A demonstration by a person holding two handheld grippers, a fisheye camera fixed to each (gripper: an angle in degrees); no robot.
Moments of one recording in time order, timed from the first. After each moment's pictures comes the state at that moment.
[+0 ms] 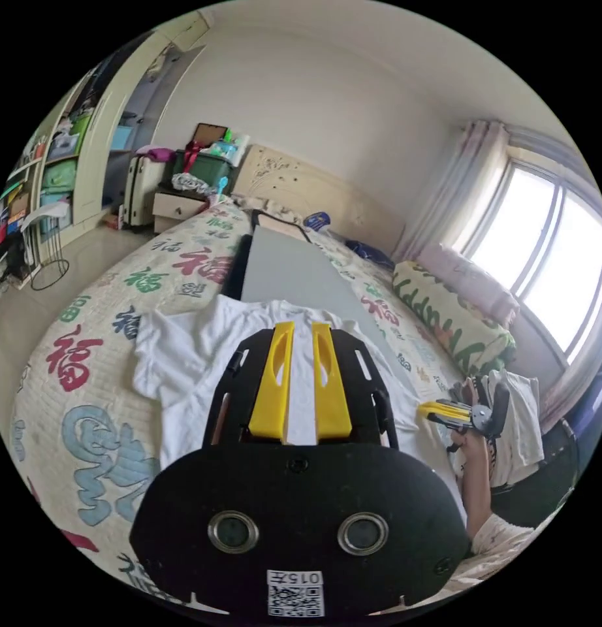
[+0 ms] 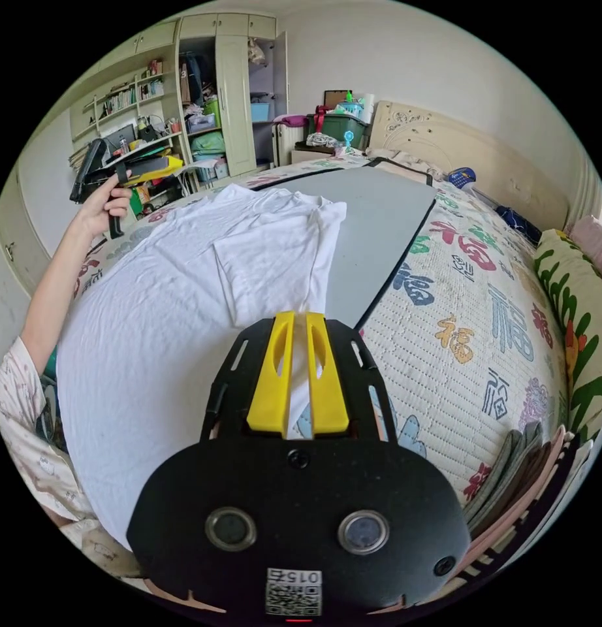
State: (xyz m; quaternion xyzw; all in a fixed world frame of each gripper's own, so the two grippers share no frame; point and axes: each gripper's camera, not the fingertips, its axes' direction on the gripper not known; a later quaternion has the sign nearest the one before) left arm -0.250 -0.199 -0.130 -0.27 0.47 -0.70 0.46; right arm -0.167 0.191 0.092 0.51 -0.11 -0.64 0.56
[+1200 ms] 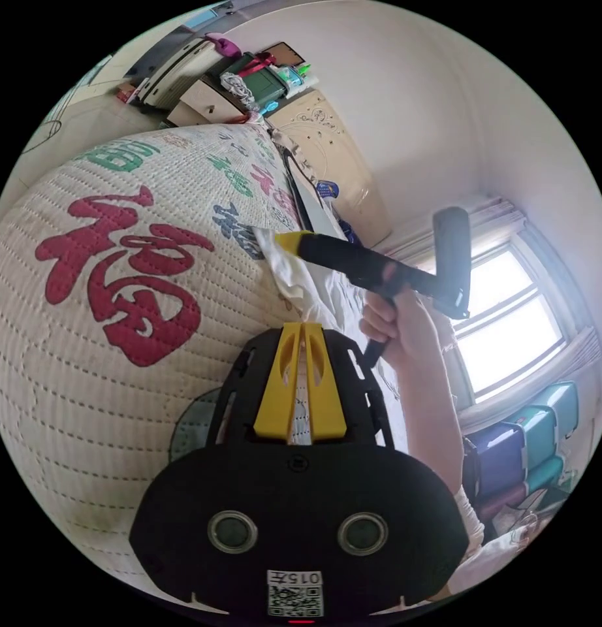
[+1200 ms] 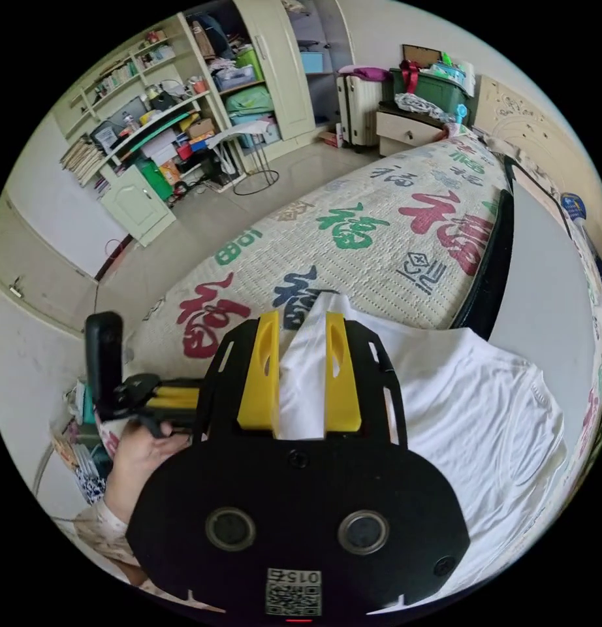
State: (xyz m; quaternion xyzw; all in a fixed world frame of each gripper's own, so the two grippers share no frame) left arm -0.338 0.043 -0.077 -0.23 0.57 -0.76 0.22; right arm -0.741 0.388 0.060 0.38 -0.07 -0.70 0.60
